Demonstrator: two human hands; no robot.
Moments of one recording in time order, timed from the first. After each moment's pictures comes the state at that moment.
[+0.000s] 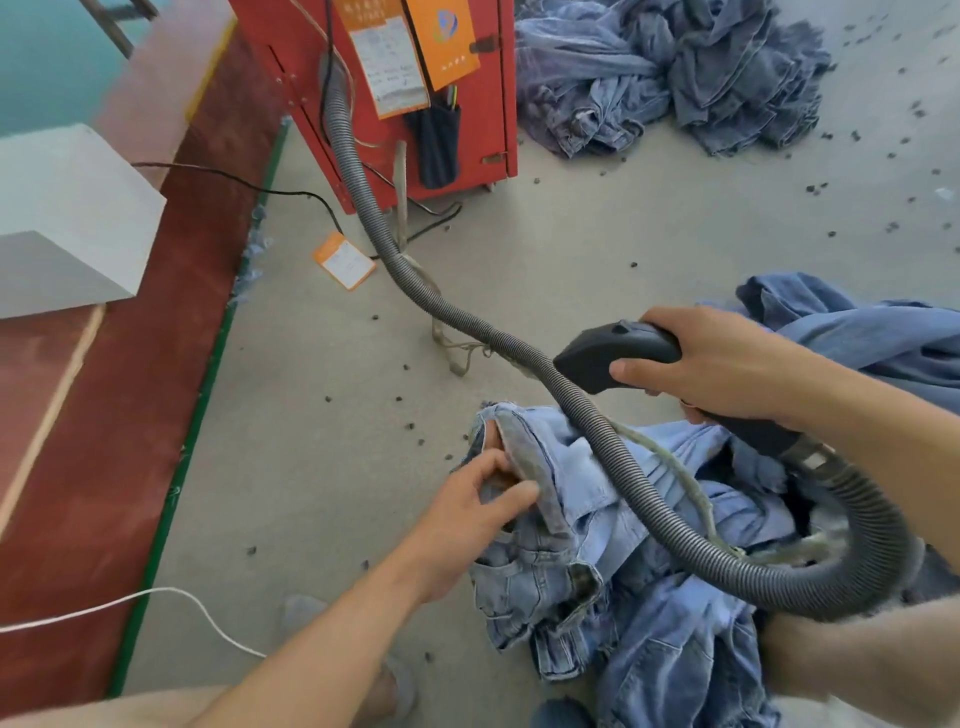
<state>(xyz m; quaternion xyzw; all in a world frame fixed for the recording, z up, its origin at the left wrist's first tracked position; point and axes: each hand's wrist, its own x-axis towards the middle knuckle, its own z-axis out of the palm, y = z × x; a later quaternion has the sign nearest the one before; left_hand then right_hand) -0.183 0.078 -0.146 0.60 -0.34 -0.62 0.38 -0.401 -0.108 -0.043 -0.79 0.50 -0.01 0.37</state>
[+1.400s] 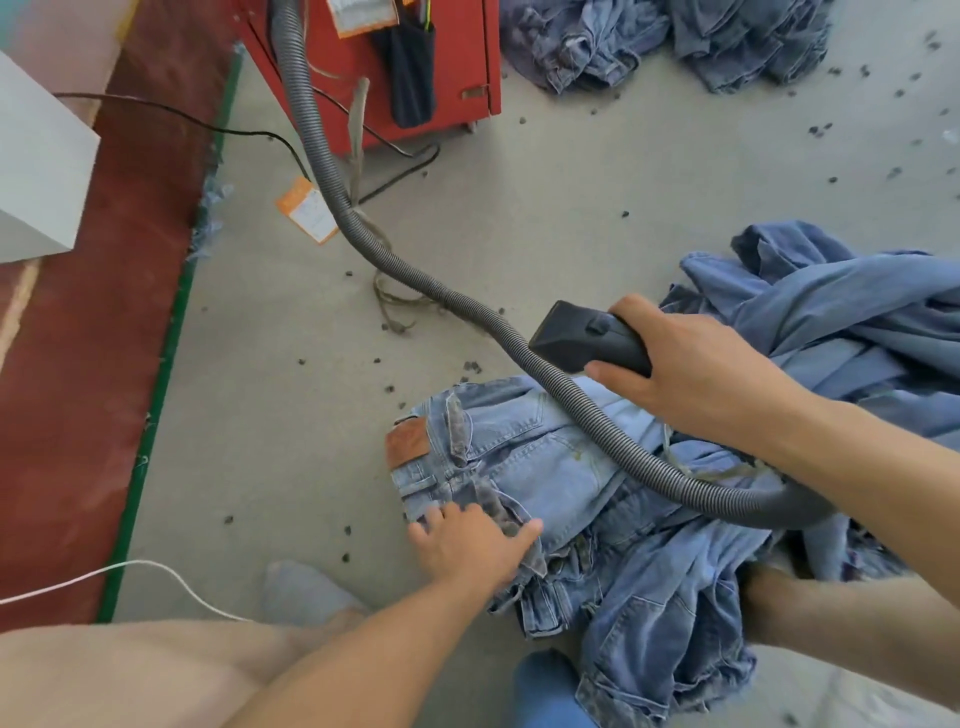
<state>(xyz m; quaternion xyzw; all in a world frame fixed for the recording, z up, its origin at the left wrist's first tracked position) -0.230 0.108 -0.247 0.84 -0.42 -0.30 -0.17 -0.406 -0.079 -0.094 -0.86 0.45 -0.03 0.23</state>
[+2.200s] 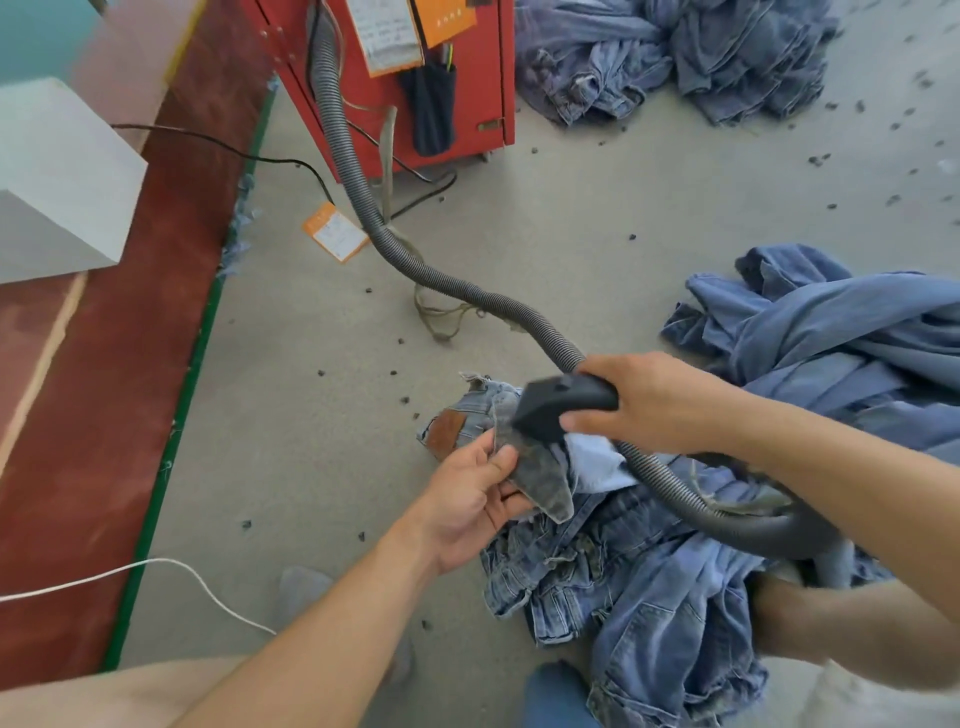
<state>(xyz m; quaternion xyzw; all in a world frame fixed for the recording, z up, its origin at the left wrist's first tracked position) -0.192 0.080 -0.166 0.43 -0.08 -0.76 0.49 -0.382 -0.064 -0.087 -0.85 0.39 0.07 0.35</state>
